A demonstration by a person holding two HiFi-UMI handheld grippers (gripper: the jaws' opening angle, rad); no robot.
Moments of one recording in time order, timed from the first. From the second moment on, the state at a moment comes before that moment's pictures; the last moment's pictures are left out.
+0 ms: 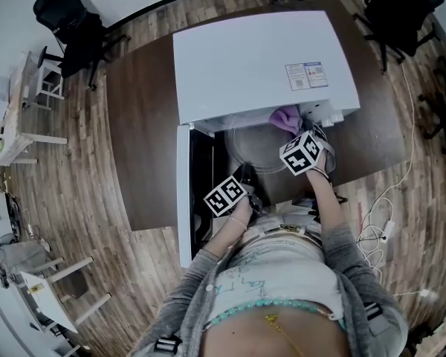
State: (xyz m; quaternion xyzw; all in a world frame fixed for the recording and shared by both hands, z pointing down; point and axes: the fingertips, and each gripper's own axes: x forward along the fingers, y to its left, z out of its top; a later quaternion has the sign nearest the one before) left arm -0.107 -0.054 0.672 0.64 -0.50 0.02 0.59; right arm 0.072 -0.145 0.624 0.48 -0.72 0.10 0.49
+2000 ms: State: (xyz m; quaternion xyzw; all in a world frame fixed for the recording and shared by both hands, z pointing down) left arm -0.108 -0.054 0.673 0.64 -0.49 0.01 0.60; right arm -0.012 -0.041 0.664 0.26 -0.80 0.13 0.53
